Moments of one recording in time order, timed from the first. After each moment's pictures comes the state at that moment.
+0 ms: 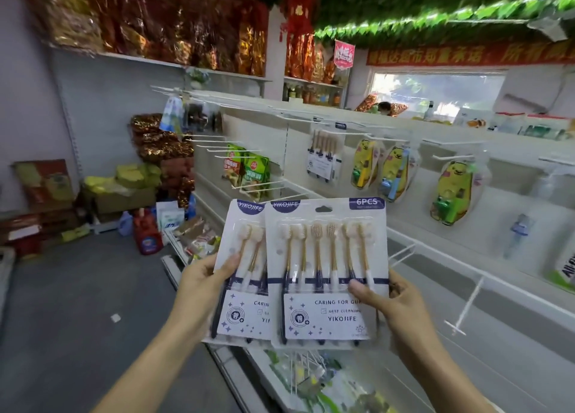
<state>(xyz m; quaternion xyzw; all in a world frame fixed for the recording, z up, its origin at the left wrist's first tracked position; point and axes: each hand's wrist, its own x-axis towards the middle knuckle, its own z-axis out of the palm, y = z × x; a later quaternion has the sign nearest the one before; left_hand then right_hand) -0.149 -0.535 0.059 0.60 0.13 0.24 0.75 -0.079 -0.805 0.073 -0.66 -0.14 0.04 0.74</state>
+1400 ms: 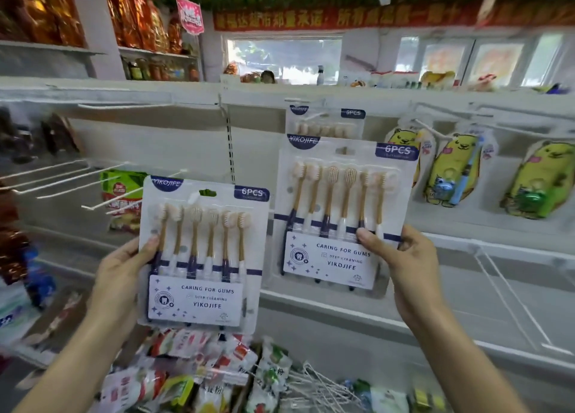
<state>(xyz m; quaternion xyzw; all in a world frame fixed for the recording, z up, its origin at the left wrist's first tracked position) 0.287 -0.172 0.062 0.60 0.01 0.12 0.79 0.192 -0.508 0.104 -0.60 0.04 -0.28 0.75</state>
